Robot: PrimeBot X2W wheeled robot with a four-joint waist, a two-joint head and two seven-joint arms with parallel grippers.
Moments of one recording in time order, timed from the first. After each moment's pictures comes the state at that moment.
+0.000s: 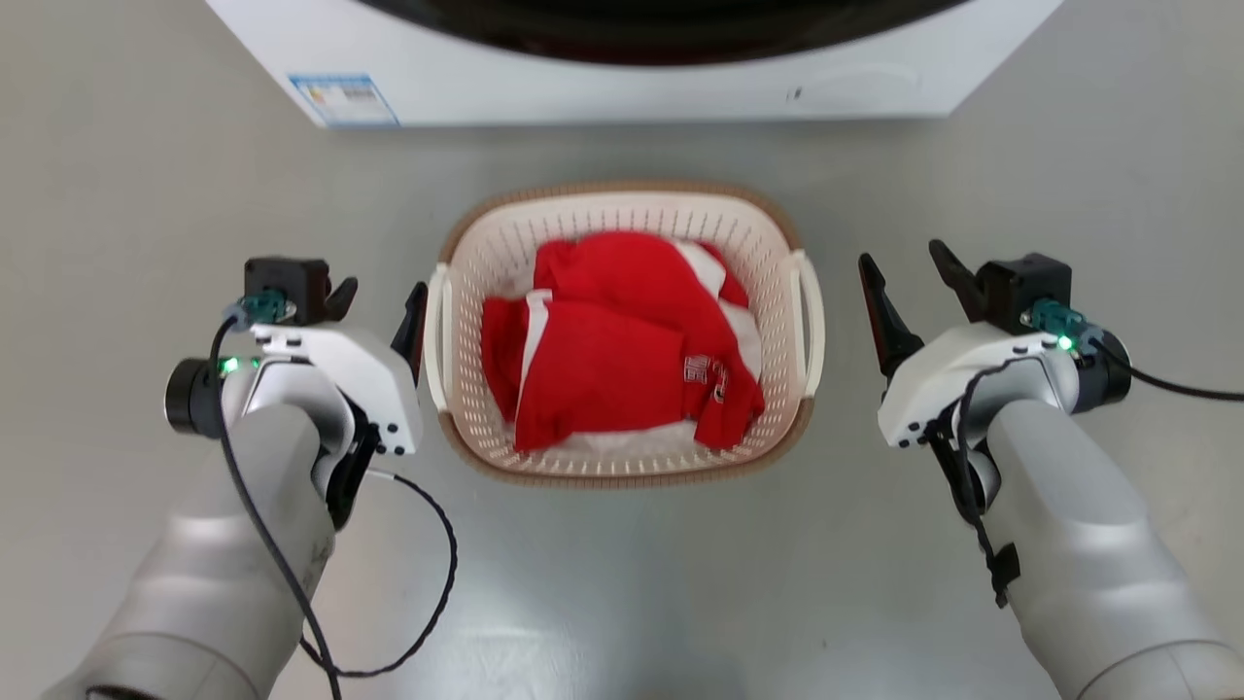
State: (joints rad) left arm -0.90 0.18 -0.72 1.18 -0.77 -0.08 -0.26; right arm -0.78 -0.07 0.12 1.03 0.13 0.13 -0.26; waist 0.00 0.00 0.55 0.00
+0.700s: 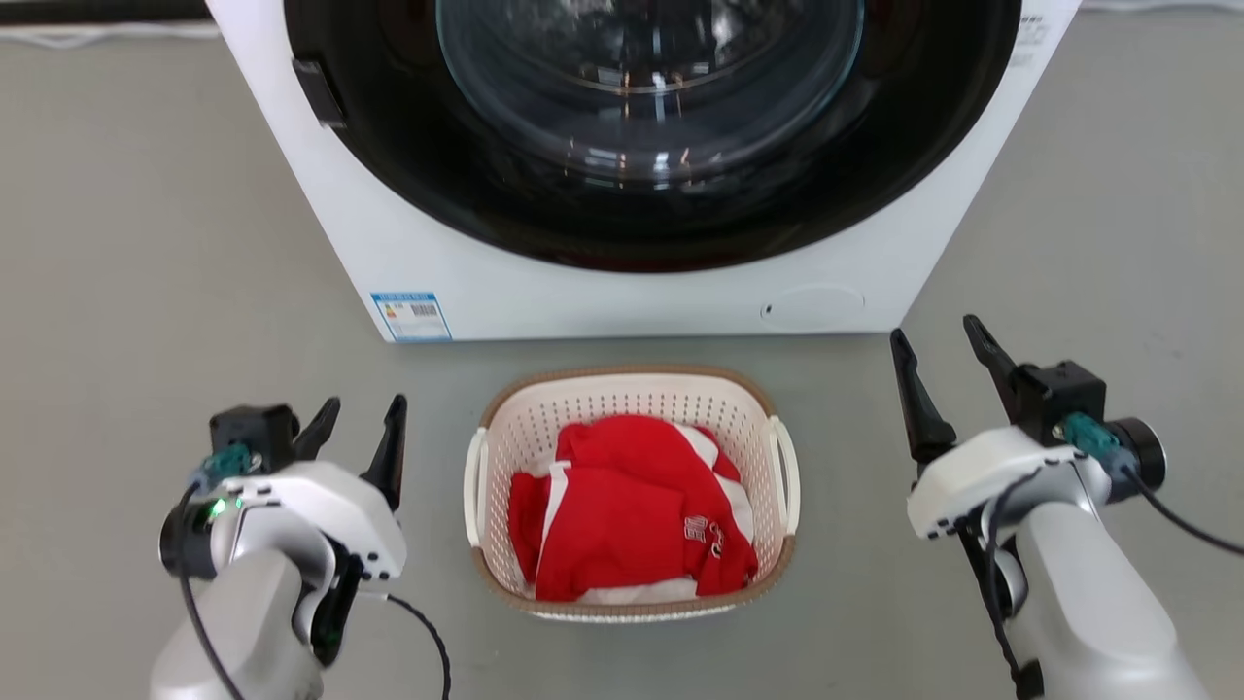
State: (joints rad) left arm -0.56 0.23 -0.42 0.86 -0.62 -0.06 -0.26; right arm -0.51 -0.07 -0.01 0.73 0.01 0.13 -0.26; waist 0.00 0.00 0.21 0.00
